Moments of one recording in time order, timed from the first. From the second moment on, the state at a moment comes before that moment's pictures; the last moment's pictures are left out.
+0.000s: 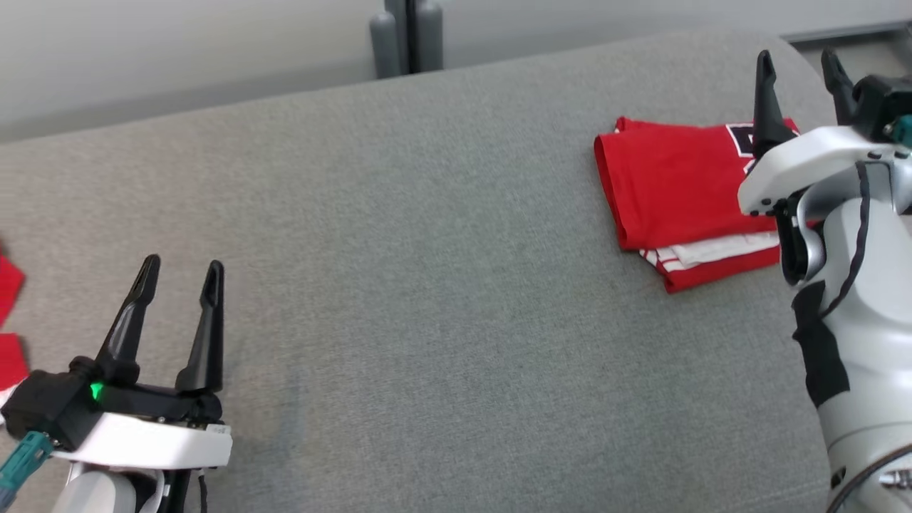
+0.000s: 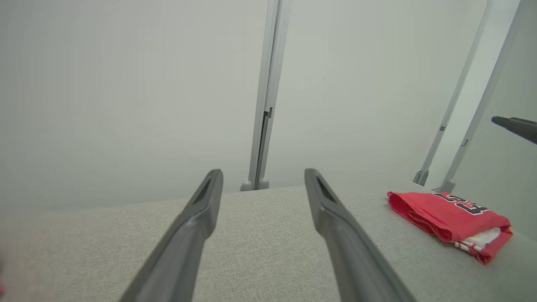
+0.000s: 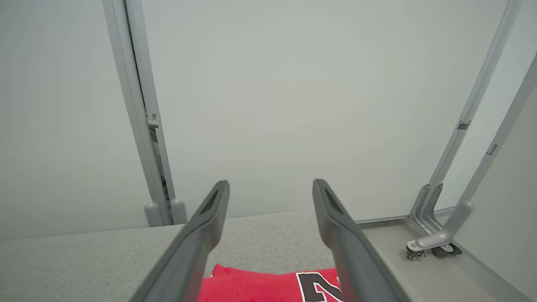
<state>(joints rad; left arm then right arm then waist) -0.10 0.23 -0.04 0.02 -0.38 -0.13 -0.26 -0.92 -0.05 -0.17 0.92 -0.08 0.13 -0.26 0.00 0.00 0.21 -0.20</state>
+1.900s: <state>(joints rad) 0.08 0.07 0.05 0.11 -0.26 -0.13 -0.26 -0.07 -0.05 0.07 0.25 0.18 0.13 -0.26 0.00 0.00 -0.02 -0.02</state>
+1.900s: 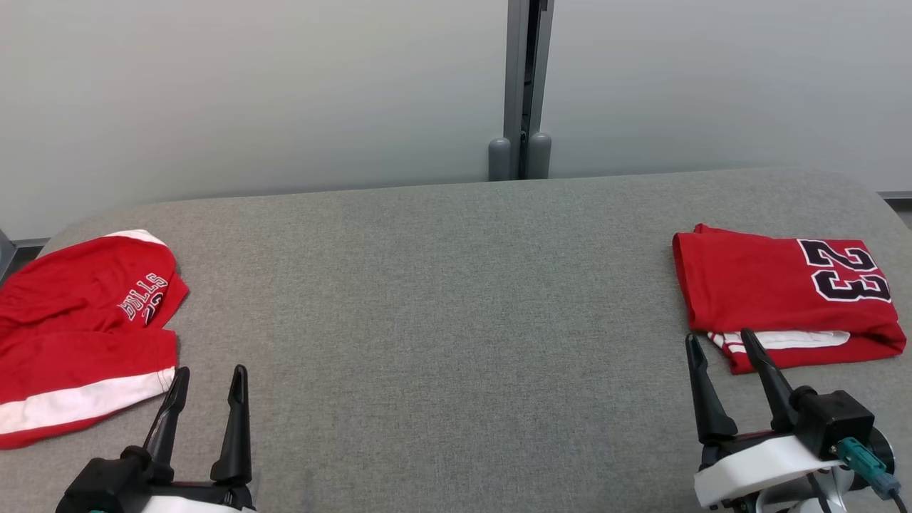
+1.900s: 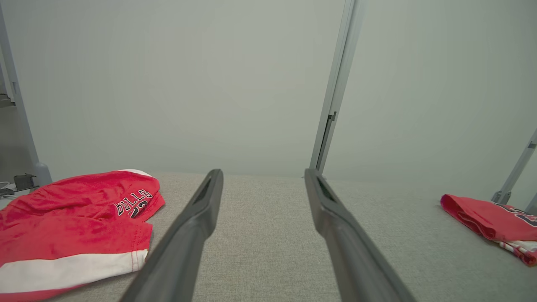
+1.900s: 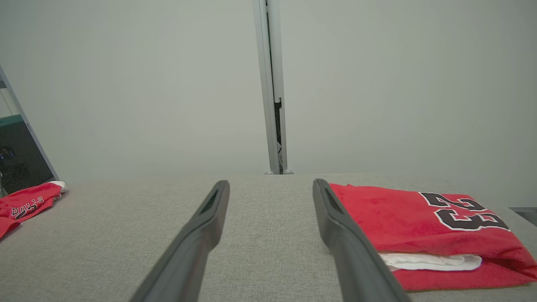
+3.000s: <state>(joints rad) 0.05 0.10 0.08 0.18 -0.24 -0.13 -0.26 -0.11 -0.05 0.17 0.31 0.24 0.13 -0.26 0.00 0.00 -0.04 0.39</state>
